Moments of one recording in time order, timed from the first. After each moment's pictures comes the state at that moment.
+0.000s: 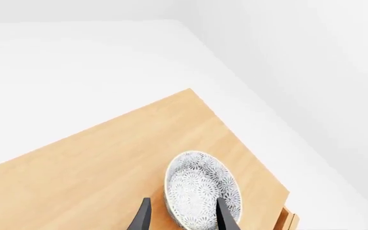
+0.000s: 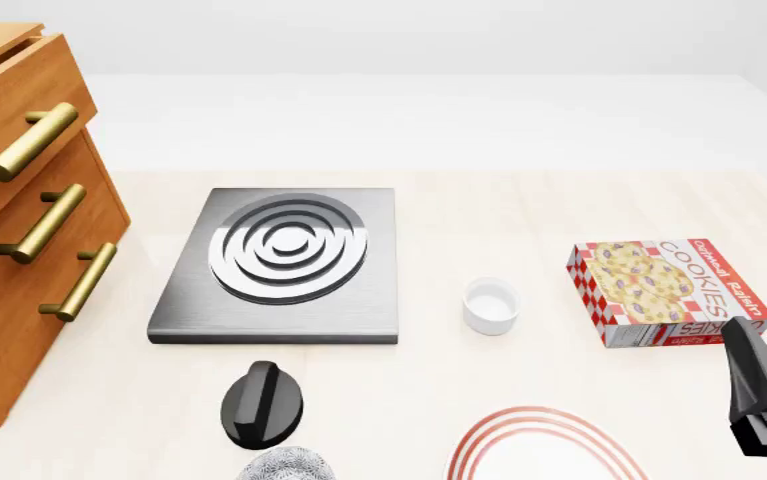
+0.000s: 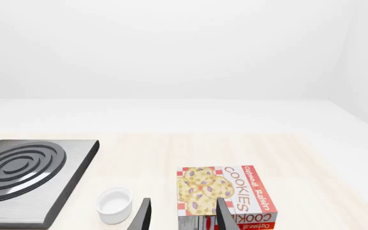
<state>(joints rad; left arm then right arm) 0.61 1.32 -1.27 0.31 -0.48 0.00 0.03 -0.01 -0.02 0.00</state>
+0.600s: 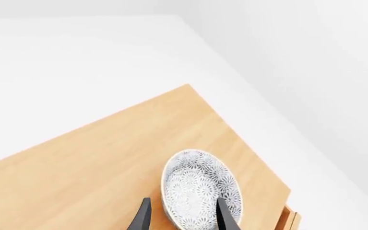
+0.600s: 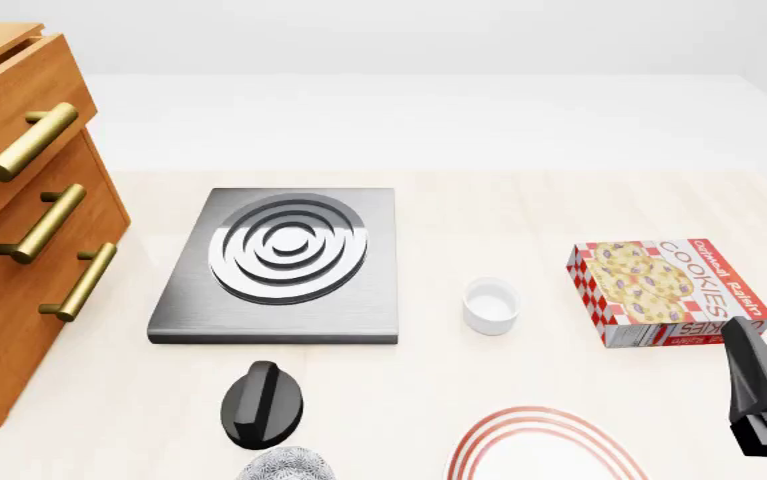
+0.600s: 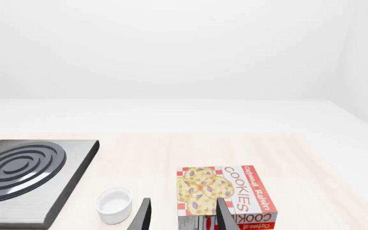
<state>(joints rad) 0.60 1.34 -1.27 0.29 -0.48 0.00 0.03 -0.01 -0.02 0.00</state>
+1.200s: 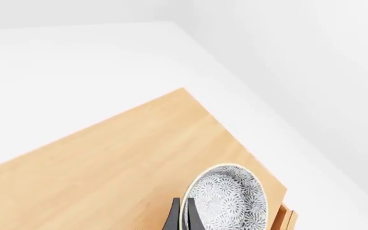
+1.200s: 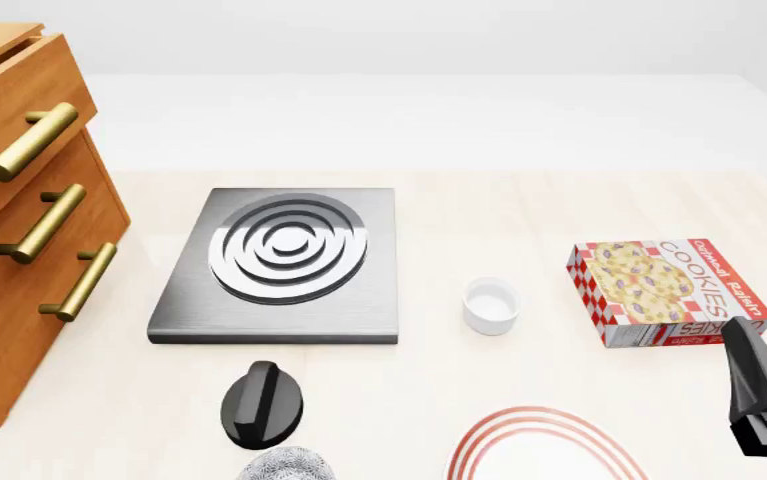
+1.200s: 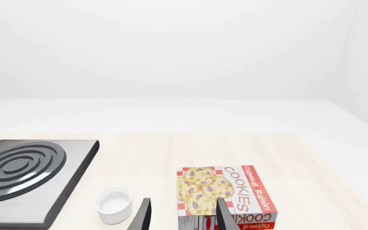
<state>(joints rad) 0.59 1.33 -1.26 0.27 -0.47 0.00 0.03 -0.01 -0.02 0.00</state>
